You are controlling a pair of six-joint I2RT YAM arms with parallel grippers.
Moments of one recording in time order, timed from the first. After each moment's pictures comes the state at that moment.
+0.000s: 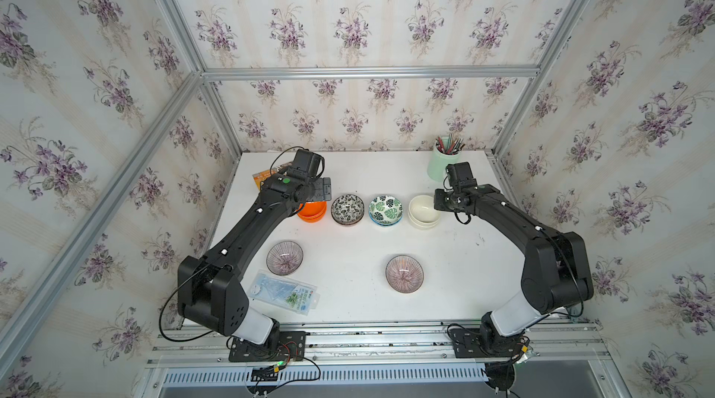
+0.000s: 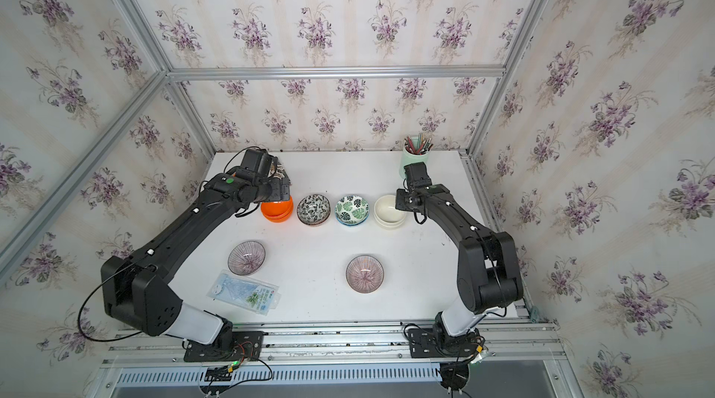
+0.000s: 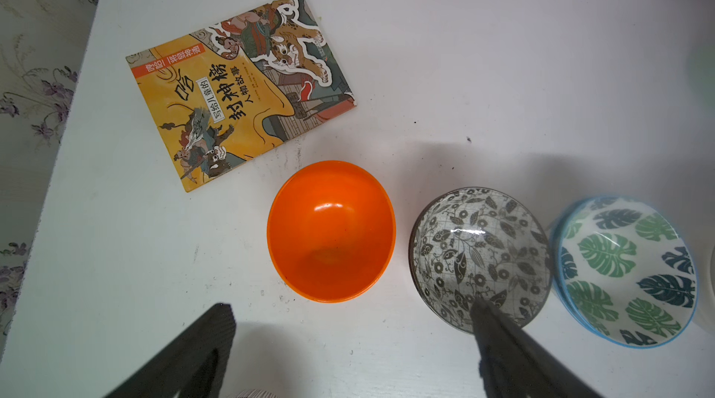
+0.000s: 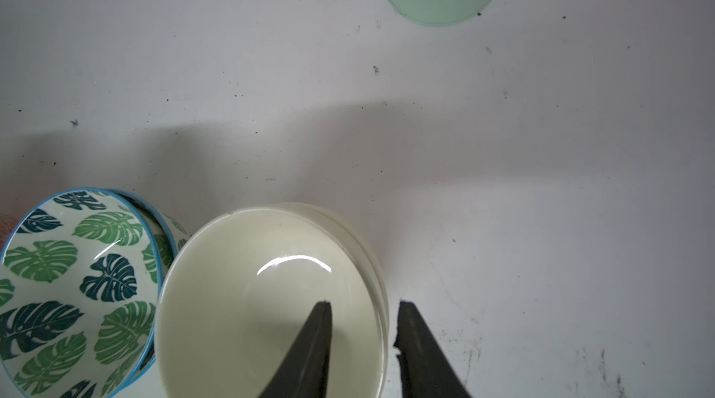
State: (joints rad) left arm -0.38 1.52 1.39 -0.81 -0.20 -0.35; right arm 0.24 1.60 1.15 -0.54 0.05 0.28
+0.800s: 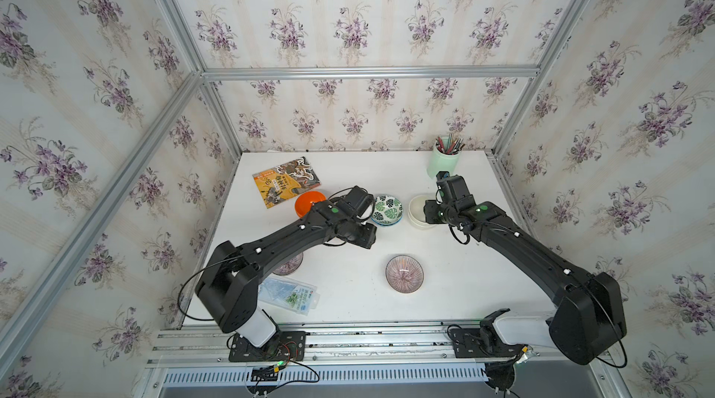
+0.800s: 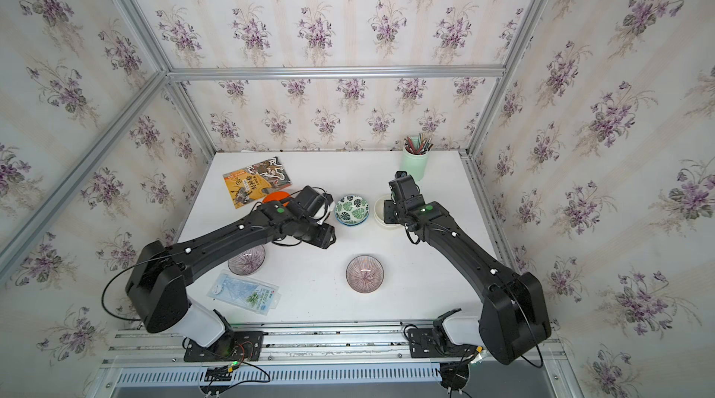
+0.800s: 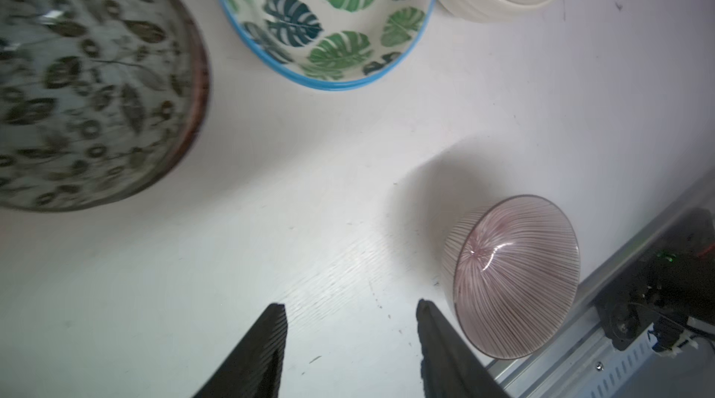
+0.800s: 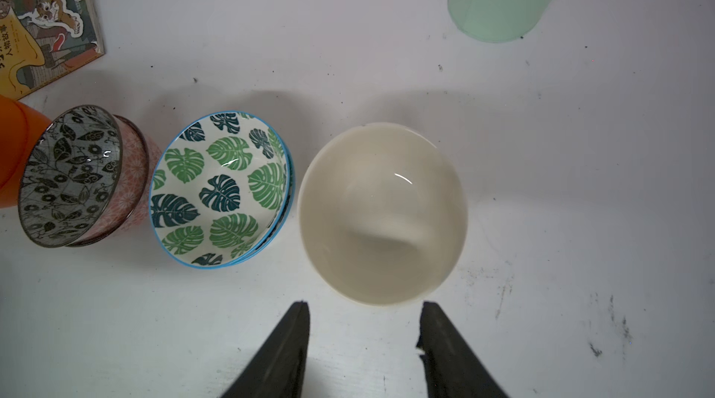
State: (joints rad) left arm -0.81 1.65 1.25 -0.73 0.18 -0.36; right arm 0.44 1.33 1.02 -0.57 0.14 0.34
